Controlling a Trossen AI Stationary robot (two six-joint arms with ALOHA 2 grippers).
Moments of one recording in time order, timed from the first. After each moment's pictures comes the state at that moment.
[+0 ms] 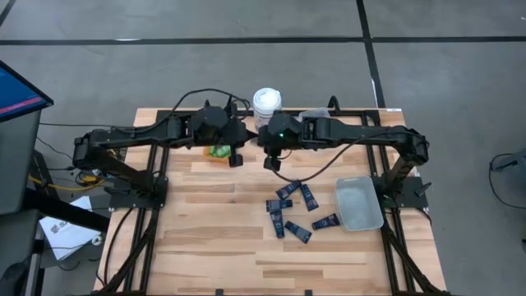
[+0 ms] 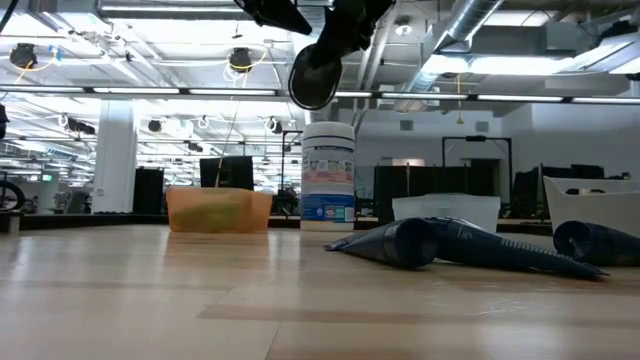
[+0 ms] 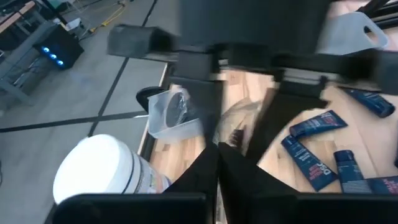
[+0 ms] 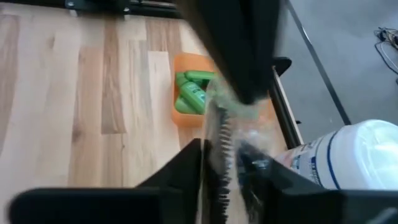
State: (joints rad) left arm 0.16 1.36 1.31 -0.44 -0.18 0.32; right arm -0.11 1.74 1.66 -0.65 0.24 -0.15
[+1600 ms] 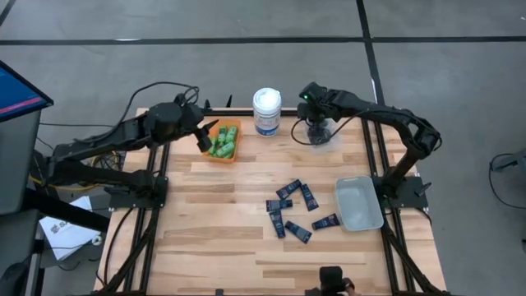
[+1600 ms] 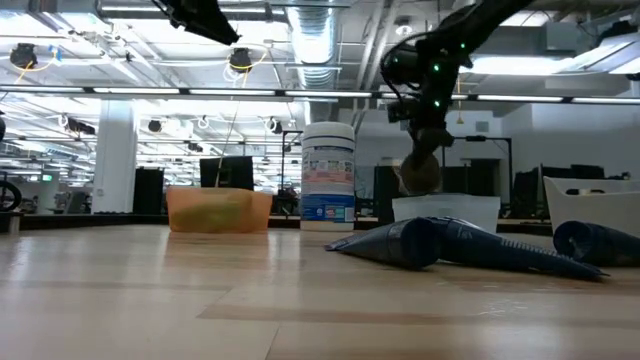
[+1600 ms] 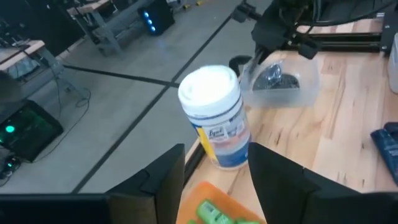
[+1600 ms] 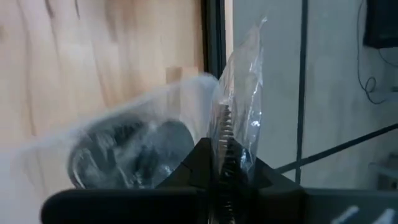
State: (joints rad) left arm 0.29 0.96 1.06 -0.51 -0.43 0.16; right arm -0.63 1.67 1.29 -0.71 0.31 -0.70
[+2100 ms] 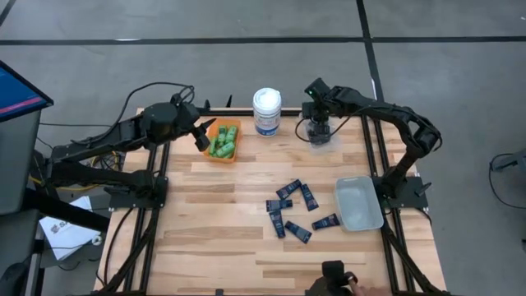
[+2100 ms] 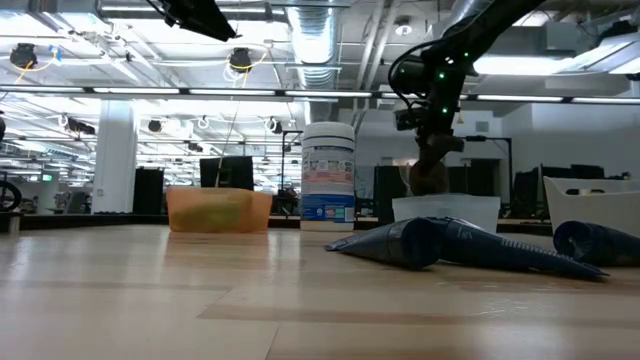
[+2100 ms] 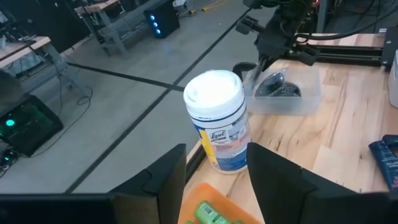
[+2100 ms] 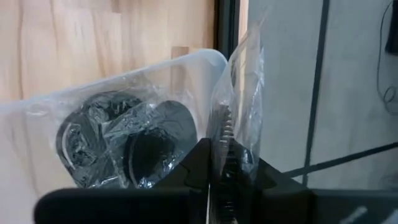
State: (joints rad) left arm 0.29 0.93 1.05 -0.51 -0.44 0.12; right arm -0.72 1.67 1.27 -0.71 0.23 -0.82
